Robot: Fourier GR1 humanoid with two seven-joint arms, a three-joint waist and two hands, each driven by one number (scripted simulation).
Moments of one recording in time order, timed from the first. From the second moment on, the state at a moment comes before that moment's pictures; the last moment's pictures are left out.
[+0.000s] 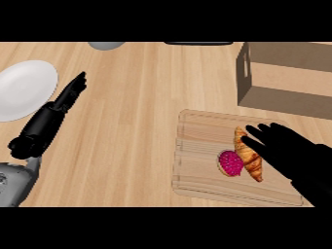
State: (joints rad) left arm -0.25 0.49 -0.24 -1.49 0.12 0.02 -0.12; right arm -0.16 -0.81 0.38 -2.21 0.46 0.50 0.38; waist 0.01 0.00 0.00
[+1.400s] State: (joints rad) left arm -0.21 0.37 -0.11 -1.55 -0.01 -0.10 -0.06; right arm -0.22 -0.40 0.61 -1.98 0.90 0.65 0.59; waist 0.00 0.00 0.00
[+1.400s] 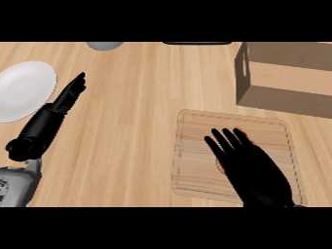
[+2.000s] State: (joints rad) left arm -0.20 0.32 -0.05 -1.56 -0.06 -0.16 -0.07; right arm -0.19 -0.35 0.57 -1.82 1.02 0.58 0.42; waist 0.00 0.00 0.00
